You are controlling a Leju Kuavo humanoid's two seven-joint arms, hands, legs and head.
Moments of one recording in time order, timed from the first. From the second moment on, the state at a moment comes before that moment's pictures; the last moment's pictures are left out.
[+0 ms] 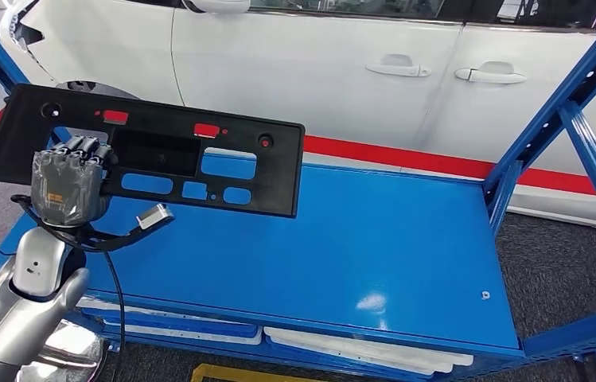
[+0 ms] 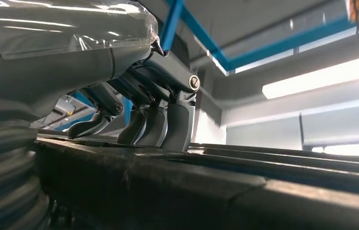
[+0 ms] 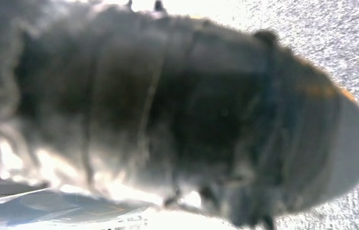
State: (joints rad) left arm -0.21 0.48 -0.23 -1.30 -1.42 0.61 -0.06; right arm 0.10 -0.23 0.91 0.01 -1.04 0.04 -0.04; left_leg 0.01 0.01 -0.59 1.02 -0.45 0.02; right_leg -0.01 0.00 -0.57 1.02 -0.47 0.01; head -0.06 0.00
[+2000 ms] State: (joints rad) left arm 0.00 0.63 -0.01 -1.78 -1.39 0.60 -0.09; right arm 0.15 -0.21 0.89 0.01 -0.86 0.19 -0.21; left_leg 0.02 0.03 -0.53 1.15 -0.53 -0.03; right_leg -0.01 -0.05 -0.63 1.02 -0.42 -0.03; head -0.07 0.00
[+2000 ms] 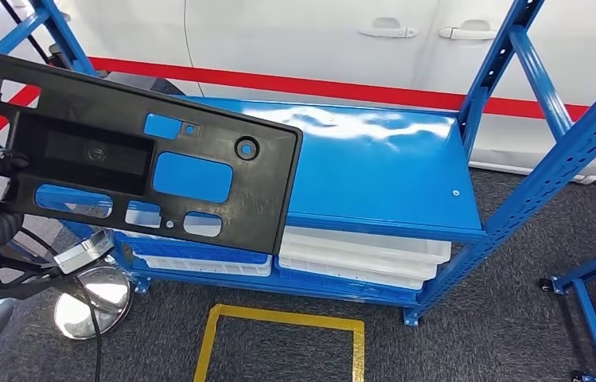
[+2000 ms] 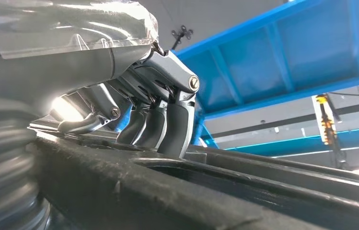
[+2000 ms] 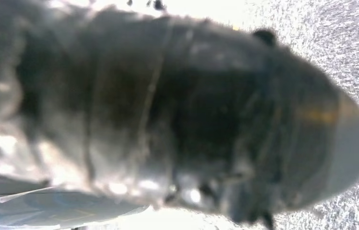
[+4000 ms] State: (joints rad) left arm -0.19 0.58 -0.21 -1.70 -1.37 0.56 -0.11; right arm 0.13 -0.18 0.78 0.02 -0.88 0.27 -0.19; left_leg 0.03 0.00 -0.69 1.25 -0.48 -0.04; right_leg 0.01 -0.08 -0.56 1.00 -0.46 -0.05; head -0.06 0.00
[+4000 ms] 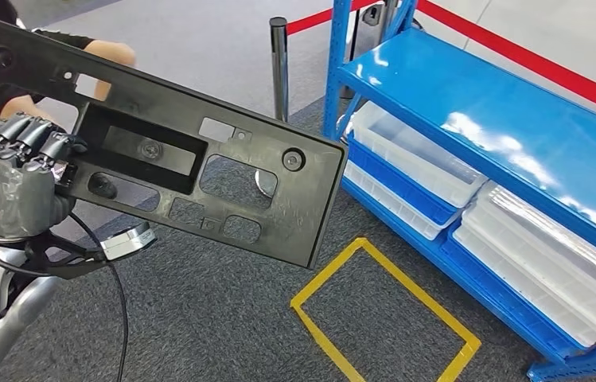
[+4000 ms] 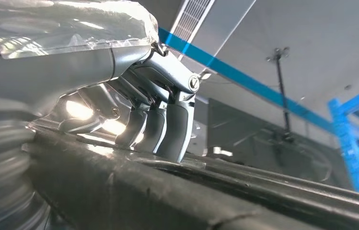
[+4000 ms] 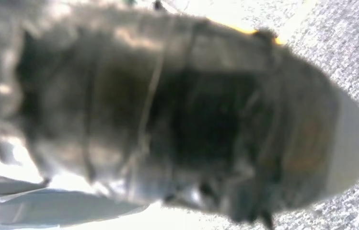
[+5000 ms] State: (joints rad) left arm -0.21 0.61 -0.22 -1.69 -1.34 0.54 -0.11; right arm 0.14 -0.17 0.78 0.02 -0.85 0.27 -0.21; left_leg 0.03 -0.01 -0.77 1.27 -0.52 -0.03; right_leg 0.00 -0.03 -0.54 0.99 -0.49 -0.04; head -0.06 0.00
